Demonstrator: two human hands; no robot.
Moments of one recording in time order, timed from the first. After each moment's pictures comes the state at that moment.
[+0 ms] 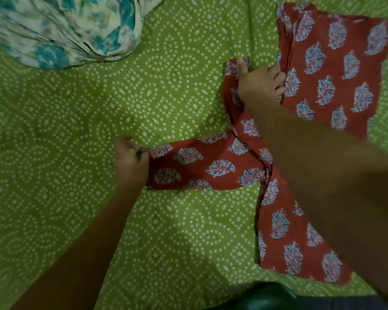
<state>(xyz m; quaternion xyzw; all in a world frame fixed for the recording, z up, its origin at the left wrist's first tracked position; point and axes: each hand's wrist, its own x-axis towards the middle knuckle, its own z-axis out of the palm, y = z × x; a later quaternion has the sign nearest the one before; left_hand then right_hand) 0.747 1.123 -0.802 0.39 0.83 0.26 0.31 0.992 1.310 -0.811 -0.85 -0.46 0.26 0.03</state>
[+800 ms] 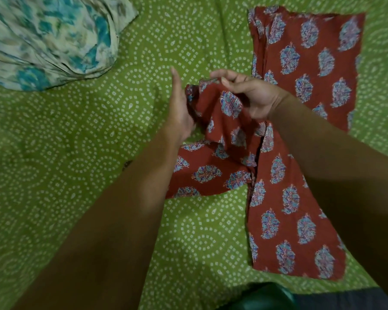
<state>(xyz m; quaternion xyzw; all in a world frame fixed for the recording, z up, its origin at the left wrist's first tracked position) 0.880 1.264 -0.782 0.16 0.50 0.36 0.77 1.052 1.295 -0.768 -0.43 -0.41 0.78 0.21</state>
